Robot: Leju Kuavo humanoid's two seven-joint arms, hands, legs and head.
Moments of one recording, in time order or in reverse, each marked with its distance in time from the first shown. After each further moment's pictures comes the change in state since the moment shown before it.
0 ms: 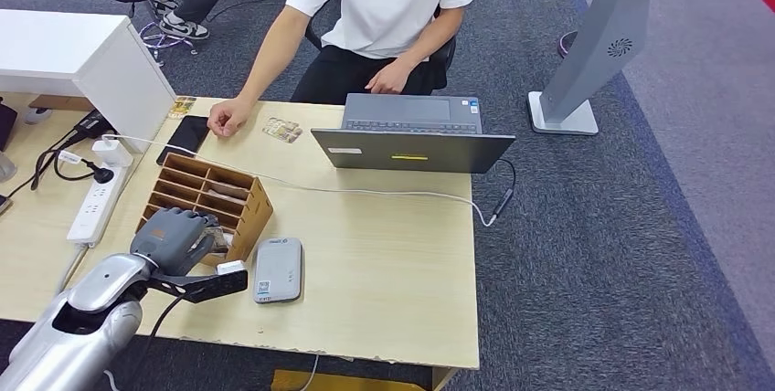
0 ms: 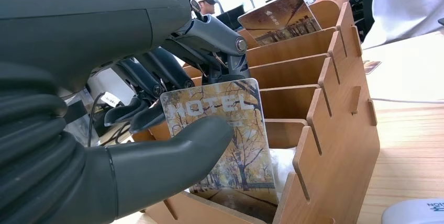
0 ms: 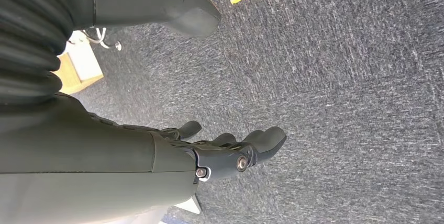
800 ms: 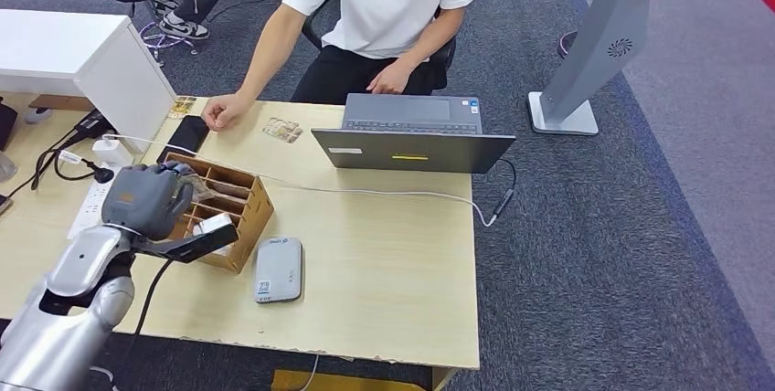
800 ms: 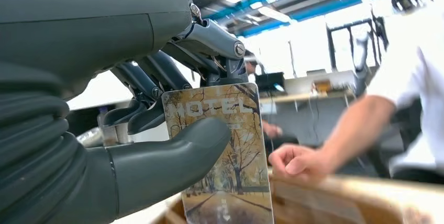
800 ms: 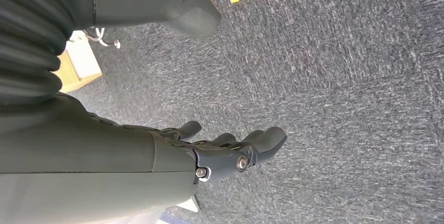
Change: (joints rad) left arm -0.035 -0.044 0.122 -0.081 -0.041 0.172 0.080; right arm 0.000 0.000 -0.002 0.000 0.012 0.002 -0.003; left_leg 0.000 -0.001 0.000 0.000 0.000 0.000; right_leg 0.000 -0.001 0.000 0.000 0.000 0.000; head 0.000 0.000
